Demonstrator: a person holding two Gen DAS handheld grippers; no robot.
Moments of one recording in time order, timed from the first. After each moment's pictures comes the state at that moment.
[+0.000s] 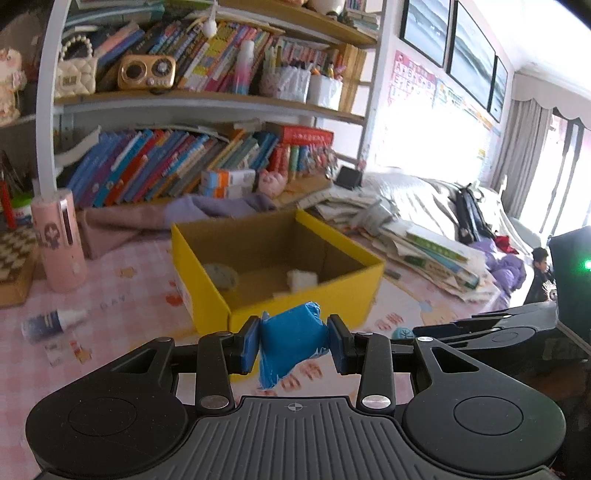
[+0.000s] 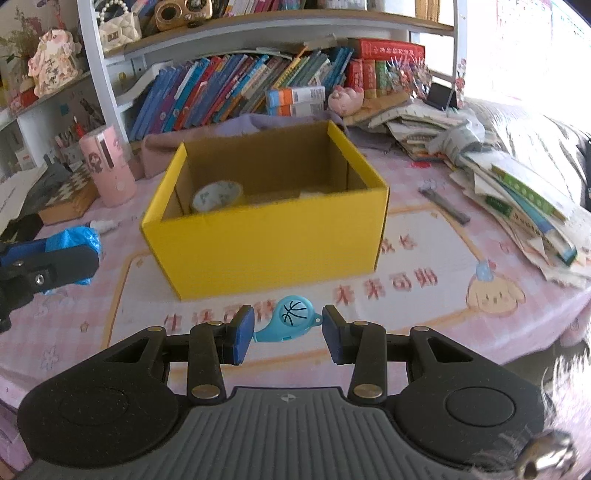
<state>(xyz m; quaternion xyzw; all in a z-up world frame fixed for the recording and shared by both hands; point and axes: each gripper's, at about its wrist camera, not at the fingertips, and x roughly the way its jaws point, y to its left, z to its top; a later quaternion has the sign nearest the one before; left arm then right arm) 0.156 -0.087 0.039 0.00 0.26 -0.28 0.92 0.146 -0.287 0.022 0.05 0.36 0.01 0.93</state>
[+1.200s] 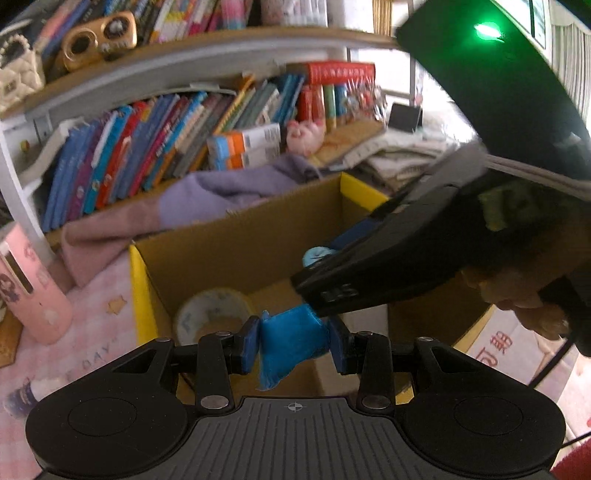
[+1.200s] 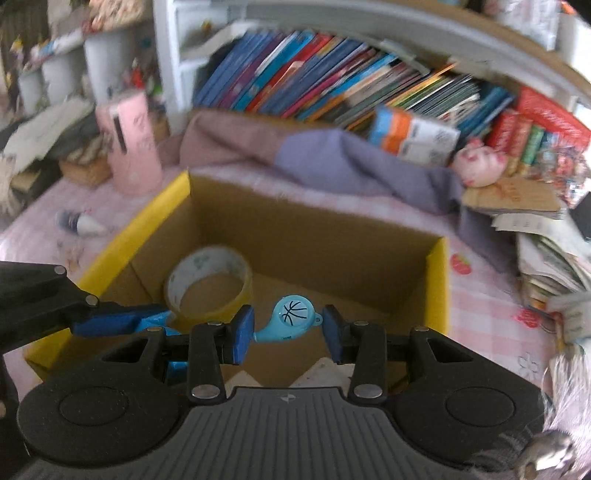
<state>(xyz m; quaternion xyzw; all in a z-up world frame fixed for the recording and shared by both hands) 0.298 -0.204 -0.014 0.11 0.34 -0.20 0.91 0.388 -0.296 0.011 -0.10 0.40 0.21 0.88</state>
